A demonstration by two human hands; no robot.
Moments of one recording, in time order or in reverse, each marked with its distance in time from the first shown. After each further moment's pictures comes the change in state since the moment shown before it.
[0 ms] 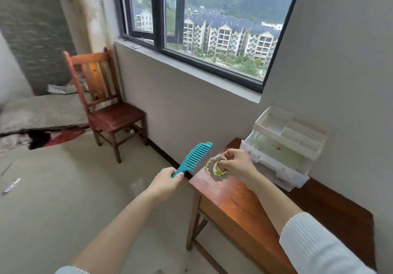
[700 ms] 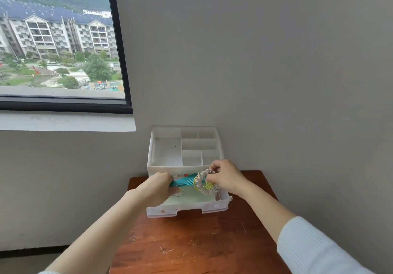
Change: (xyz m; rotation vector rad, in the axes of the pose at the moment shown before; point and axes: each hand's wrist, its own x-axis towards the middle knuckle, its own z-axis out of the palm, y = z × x) left_hand 0.218 0.222 0.156 0.735 -0.647 0.923; right_hand 0.059 0.101 -0.164 0.007 0.482 0.468
